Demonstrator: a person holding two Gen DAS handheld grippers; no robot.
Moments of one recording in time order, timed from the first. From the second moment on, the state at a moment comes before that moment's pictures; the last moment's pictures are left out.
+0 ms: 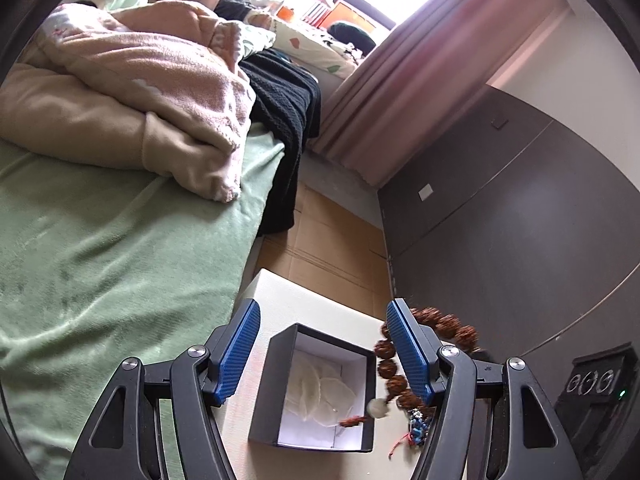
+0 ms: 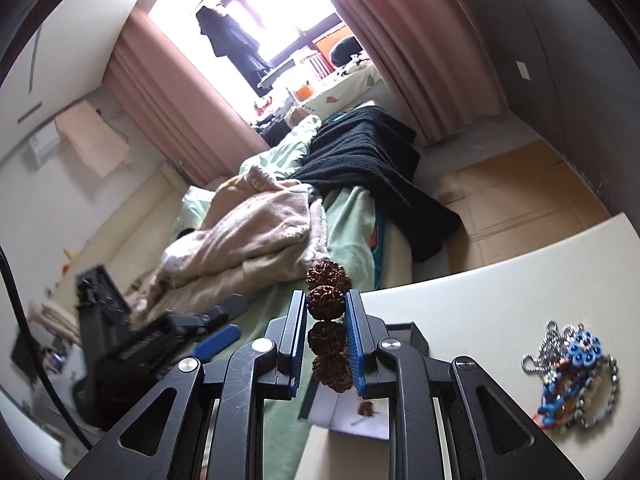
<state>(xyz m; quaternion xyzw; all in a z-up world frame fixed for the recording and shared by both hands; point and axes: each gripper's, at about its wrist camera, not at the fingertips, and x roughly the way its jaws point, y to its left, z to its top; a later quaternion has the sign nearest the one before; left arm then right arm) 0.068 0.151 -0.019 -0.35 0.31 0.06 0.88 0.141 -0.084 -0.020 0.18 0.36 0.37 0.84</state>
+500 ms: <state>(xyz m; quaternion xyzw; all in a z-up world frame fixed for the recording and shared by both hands) 0.068 0.151 -0.019 -0.34 0.32 0.07 0.88 0.140 -0.073 -0.062 0.15 0.43 0.37 0.81</state>
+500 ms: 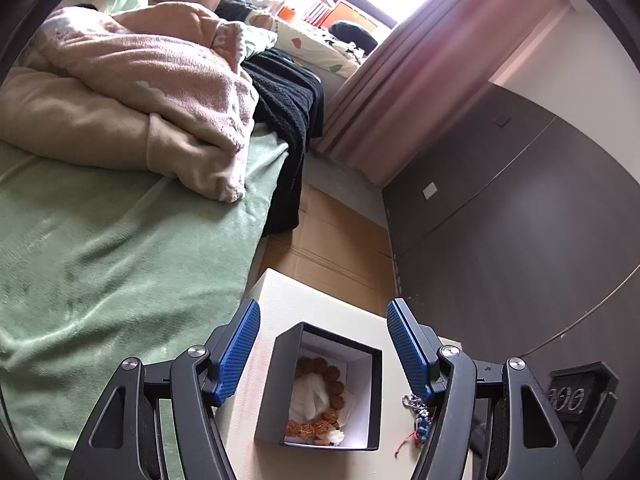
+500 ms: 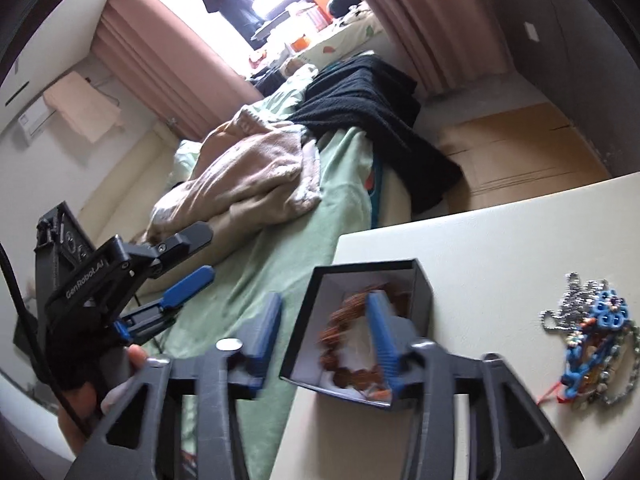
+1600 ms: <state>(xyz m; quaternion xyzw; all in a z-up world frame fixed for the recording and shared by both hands) 0.107 -0.045 -0.040 -0.21 0.39 -0.06 0.90 0.122 -0.295 -0.076 0.27 0.47 0.12 0.83</state>
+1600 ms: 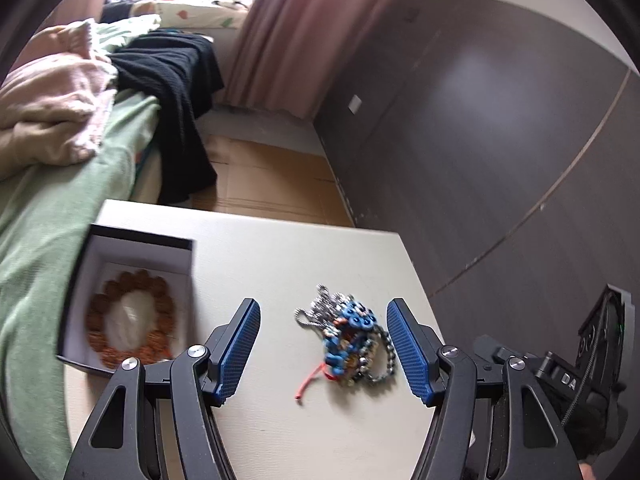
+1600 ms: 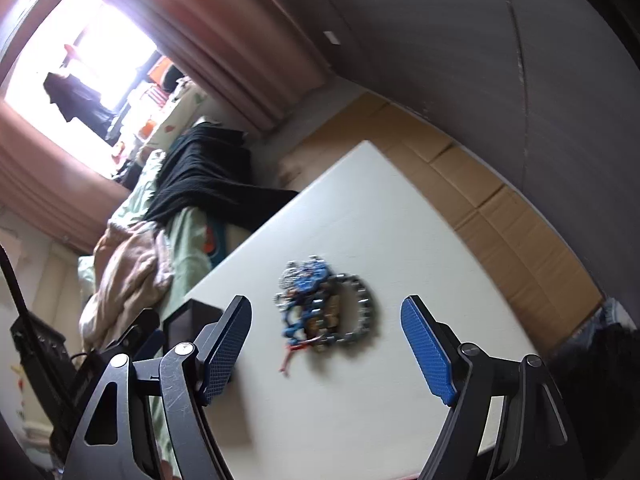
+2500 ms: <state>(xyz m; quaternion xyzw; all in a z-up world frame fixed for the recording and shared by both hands) 0.162 -0.098 -0.126 -0.12 0.49 -0.05 0.86 0.169 -0.298 -0.117 0.30 0.53 0.14 0.78</state>
